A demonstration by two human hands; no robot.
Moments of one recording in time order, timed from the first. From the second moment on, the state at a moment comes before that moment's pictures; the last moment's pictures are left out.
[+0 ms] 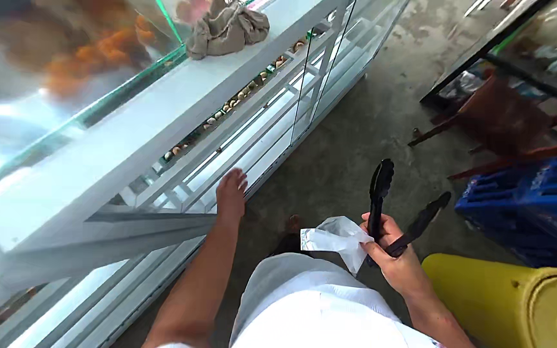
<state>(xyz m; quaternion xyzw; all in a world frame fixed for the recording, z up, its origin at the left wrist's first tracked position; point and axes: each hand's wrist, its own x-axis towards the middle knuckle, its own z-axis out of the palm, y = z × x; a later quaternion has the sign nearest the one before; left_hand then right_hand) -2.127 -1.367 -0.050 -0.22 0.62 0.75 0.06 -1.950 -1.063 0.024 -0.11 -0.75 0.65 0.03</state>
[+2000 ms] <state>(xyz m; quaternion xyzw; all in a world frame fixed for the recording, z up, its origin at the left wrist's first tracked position) -2.170 -0.993 -0.018 -0.39 0.37 0.84 -0.12 -2.283 -0.880 -0.018 0.20 -0.67 0.58 -0.42</state>
